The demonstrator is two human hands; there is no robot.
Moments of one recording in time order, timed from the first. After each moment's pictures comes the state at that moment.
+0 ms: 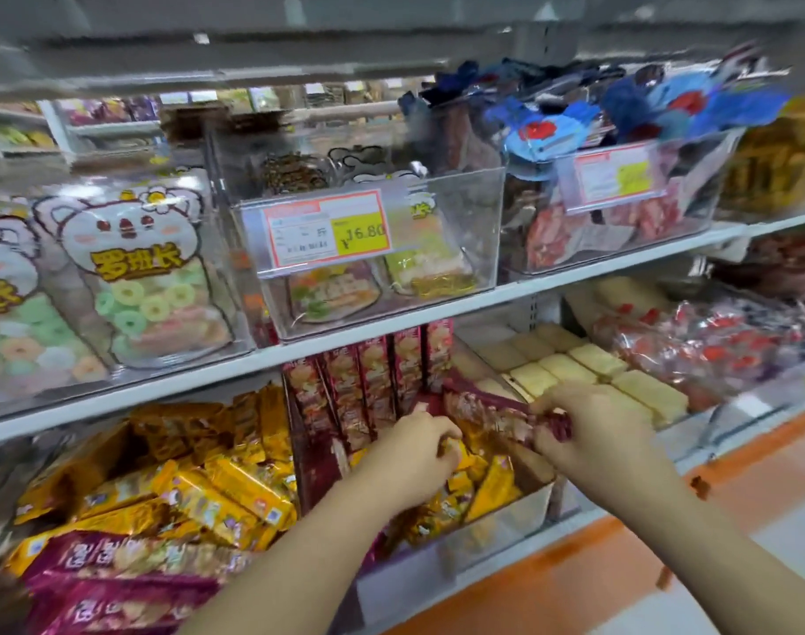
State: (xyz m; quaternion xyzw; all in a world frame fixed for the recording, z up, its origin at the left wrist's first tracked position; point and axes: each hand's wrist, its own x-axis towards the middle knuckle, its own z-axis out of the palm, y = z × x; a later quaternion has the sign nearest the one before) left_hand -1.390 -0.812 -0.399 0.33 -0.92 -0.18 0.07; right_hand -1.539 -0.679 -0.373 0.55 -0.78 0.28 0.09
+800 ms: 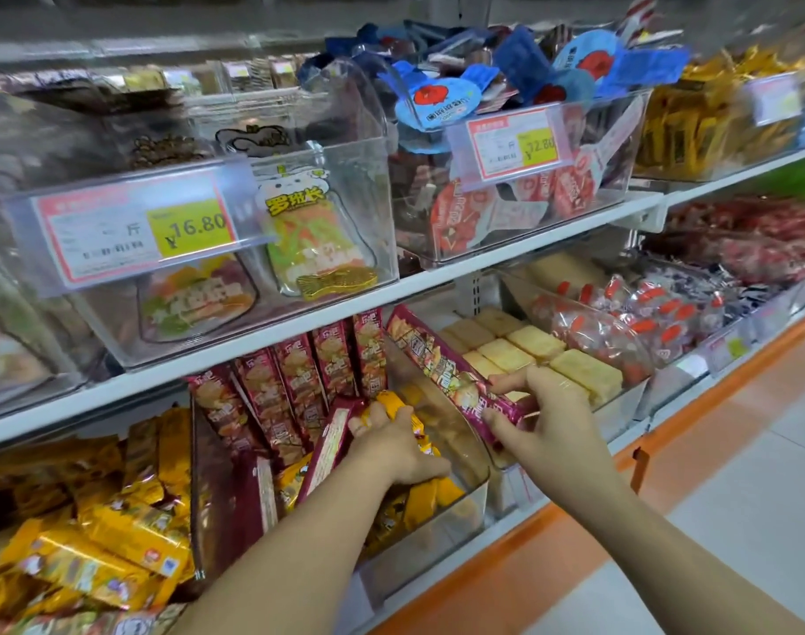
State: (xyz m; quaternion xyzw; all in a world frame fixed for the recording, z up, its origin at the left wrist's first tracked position) left_hand -1.476 -0.830 -0.431 0.44 -0.87 -0.16 -0.14; right_hand -1.571 -0.678 -0.403 0.44 -0.72 0.53 -0.05
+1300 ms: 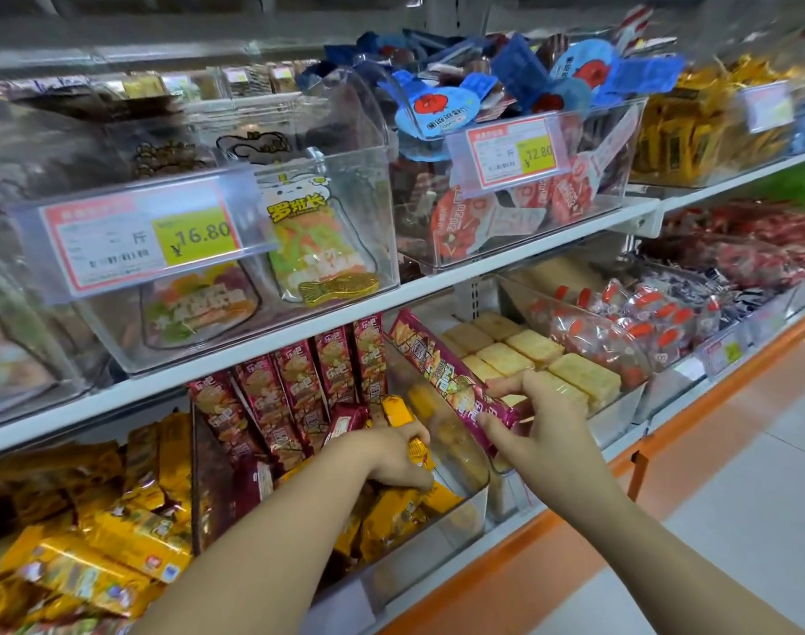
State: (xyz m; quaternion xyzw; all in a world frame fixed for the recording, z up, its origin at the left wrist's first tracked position) left_hand -1.467 -0.848 -0.415 0.35 -0.89 -0.16 -0.25; right_hand -1.565 -0.677 -0.402 0.43 -0.72 0.53 -0.08
